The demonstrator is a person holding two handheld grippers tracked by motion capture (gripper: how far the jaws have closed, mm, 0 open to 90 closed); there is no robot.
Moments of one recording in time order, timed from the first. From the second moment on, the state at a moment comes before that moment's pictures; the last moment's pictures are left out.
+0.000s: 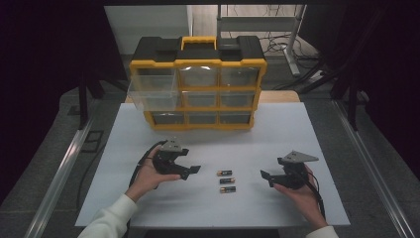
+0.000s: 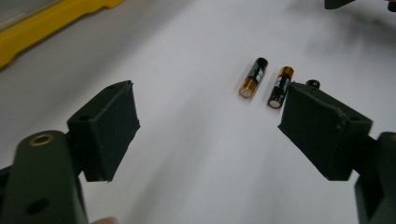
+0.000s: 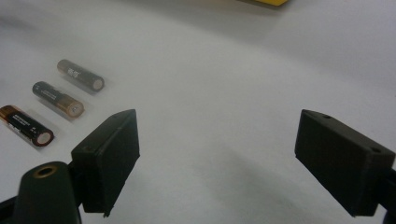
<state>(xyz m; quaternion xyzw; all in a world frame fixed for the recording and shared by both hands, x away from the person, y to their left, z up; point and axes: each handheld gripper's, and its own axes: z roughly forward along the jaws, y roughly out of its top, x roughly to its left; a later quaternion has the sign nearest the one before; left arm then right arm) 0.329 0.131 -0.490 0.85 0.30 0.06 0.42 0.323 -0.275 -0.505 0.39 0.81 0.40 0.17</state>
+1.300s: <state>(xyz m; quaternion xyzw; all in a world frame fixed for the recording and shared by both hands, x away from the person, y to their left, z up) 0.359 0.043 -0.497 0.91 0.21 0.05 0.34 0.323 -0.275 -0.505 0.39 0.81 0.39 0.17</state>
